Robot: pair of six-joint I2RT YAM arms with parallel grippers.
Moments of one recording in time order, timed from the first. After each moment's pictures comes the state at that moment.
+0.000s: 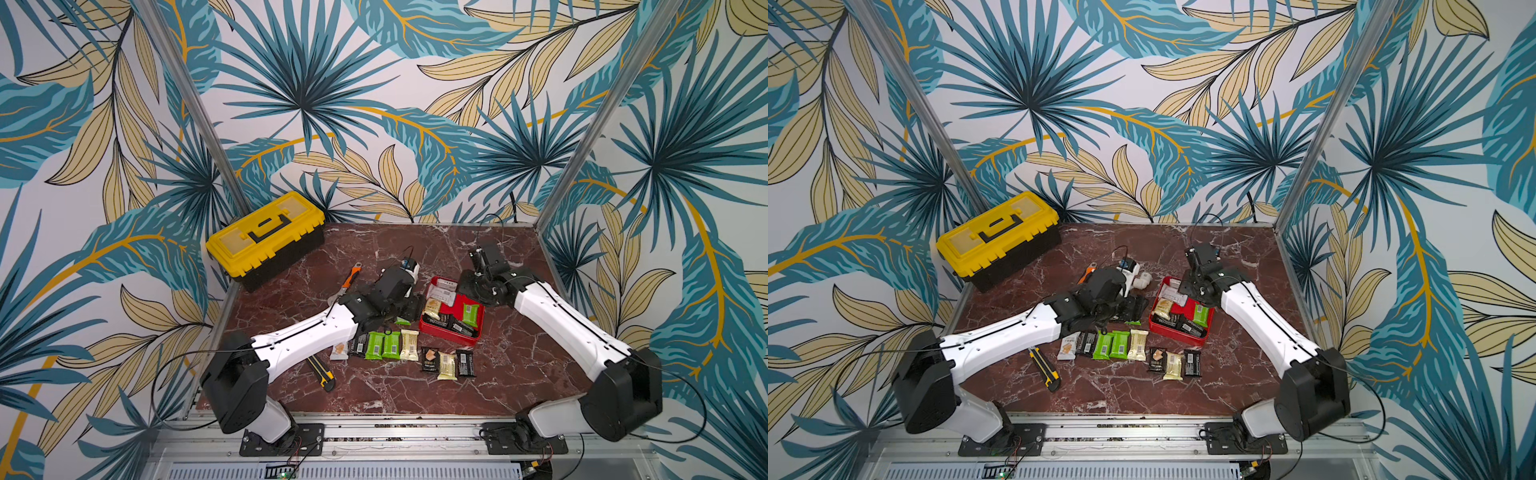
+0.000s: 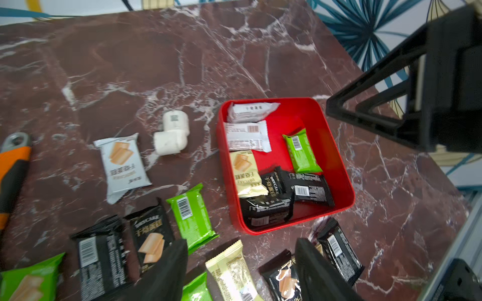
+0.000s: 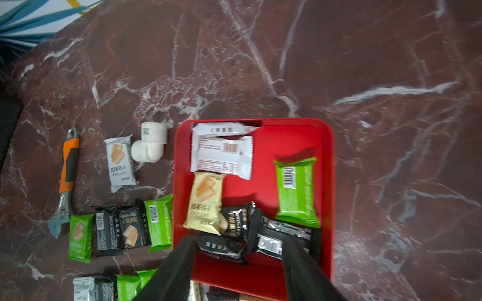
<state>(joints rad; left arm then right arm) -0.86 1.59 1.22 -0.33 -0.06 -0.37 0.34 1.37 1.17 -0.78 0.17 0.72</state>
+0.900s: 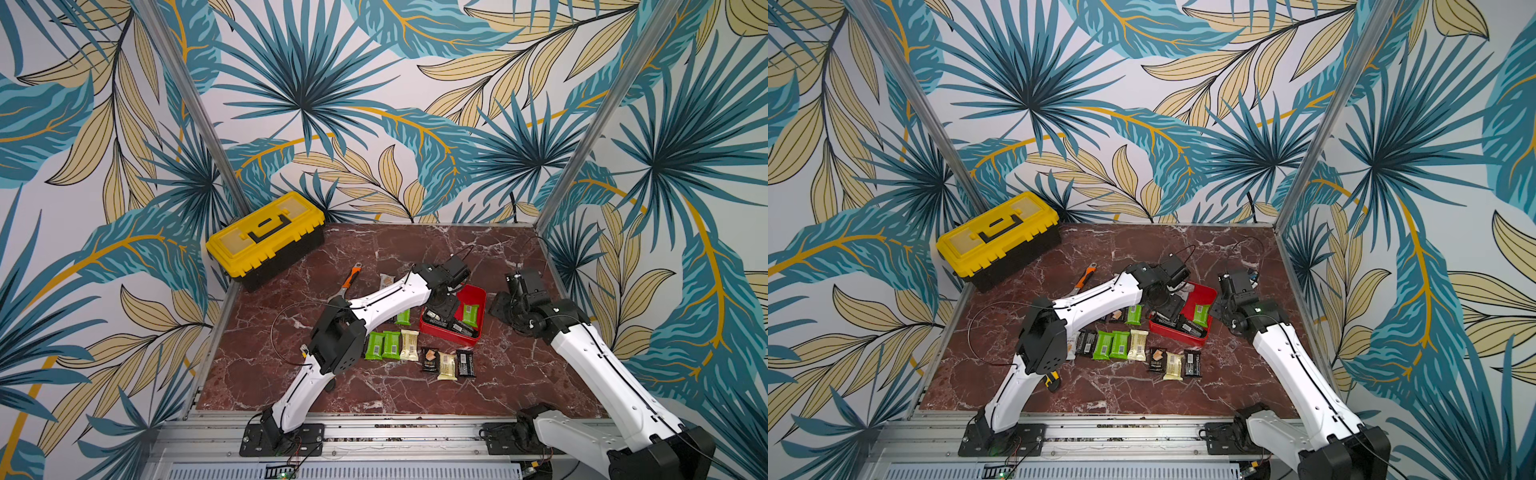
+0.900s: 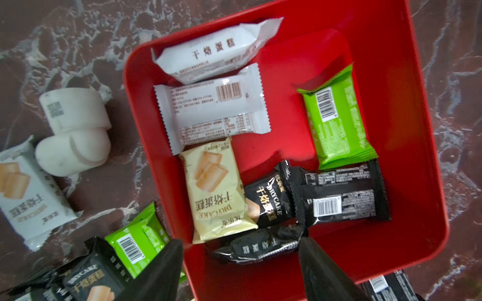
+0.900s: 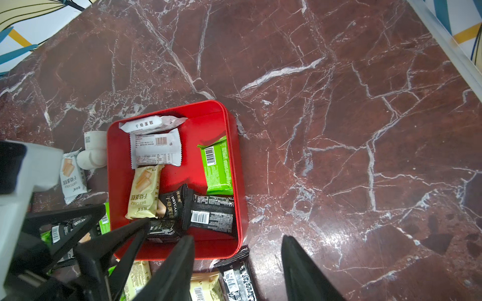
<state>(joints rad) -0.92 2.29 2.10 -1.00 -0.11 -0.34 0.24 1.08 0.98 -0.89 0.23 0.73</state>
